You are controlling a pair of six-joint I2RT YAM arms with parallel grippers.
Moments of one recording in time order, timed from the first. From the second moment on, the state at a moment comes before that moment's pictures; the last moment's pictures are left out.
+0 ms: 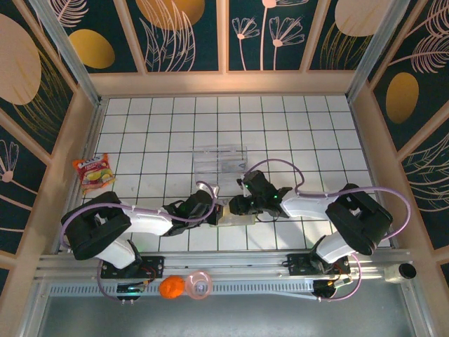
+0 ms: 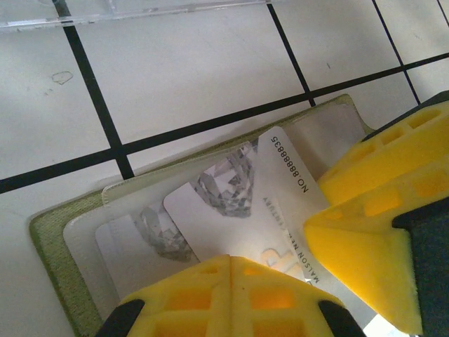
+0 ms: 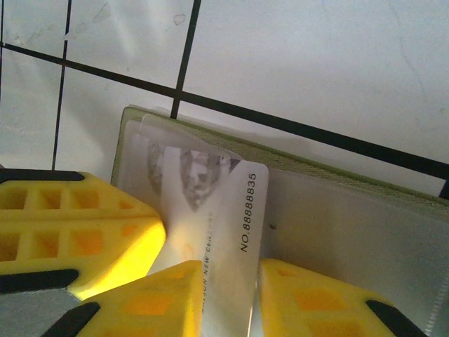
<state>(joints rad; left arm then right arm) -1.00 1.53 0.43 0.35 -0.03 -0.73 0.84 1.49 0.56 0.02 -0.28 0.69</state>
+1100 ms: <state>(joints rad) -0.92 1.26 0.36 0.45 0.14 -0.74 0.79 0.95 0.44 0.04 -0.21 0.69</state>
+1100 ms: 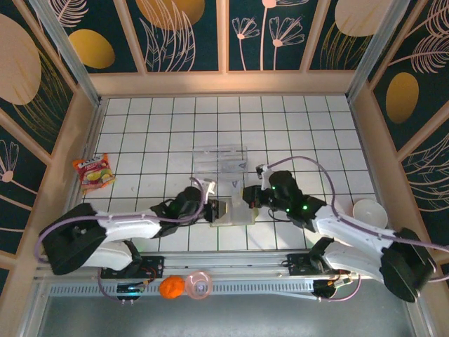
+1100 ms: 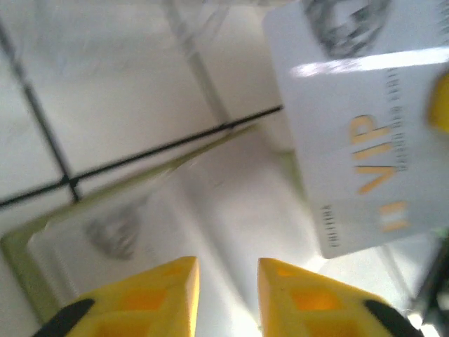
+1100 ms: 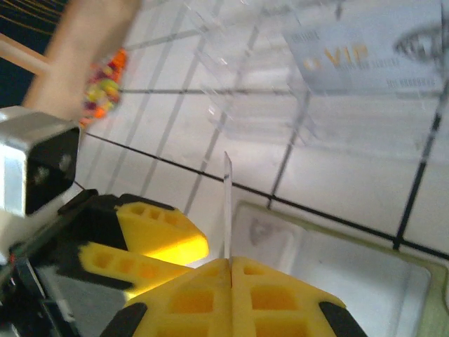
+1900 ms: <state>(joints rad) -0.83 1.15 0.19 0.96 0.41 -0.91 0.84 0.93 0.37 0.37 -0.40 0.78</state>
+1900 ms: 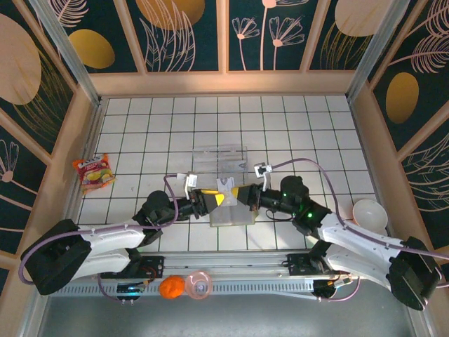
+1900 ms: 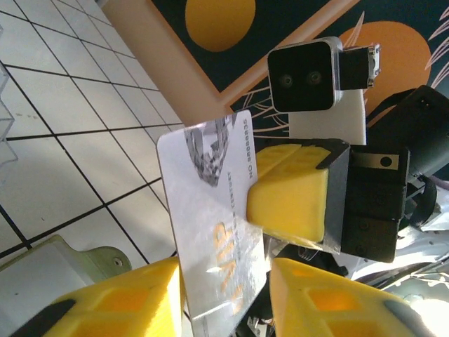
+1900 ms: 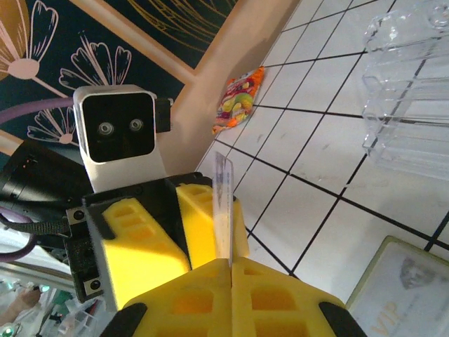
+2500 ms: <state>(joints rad) -0.83 1.11 0.47 0.44 0.36 -0.68 0.83 0.84 0.45 0.06 -0.15 0.72</state>
